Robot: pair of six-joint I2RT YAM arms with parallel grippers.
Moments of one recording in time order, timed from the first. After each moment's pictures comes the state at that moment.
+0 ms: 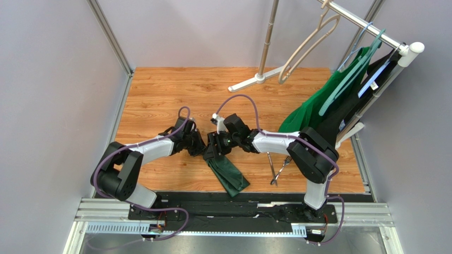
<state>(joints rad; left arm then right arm) -0.44 1.48 0.65 -0.12 0.31 -0.84 0.83 1.85 1.03 0.13 -0.52 0.56</state>
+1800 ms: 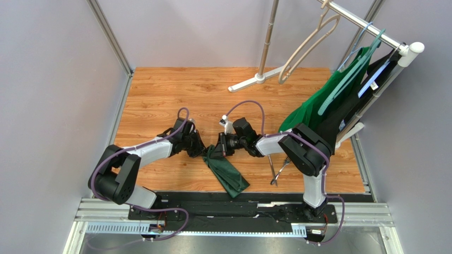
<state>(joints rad) -0.44 1.45 0.64 -0.14 0.31 -0.84 0.76 1.93 0.90 0.47 -0.64 0.75</state>
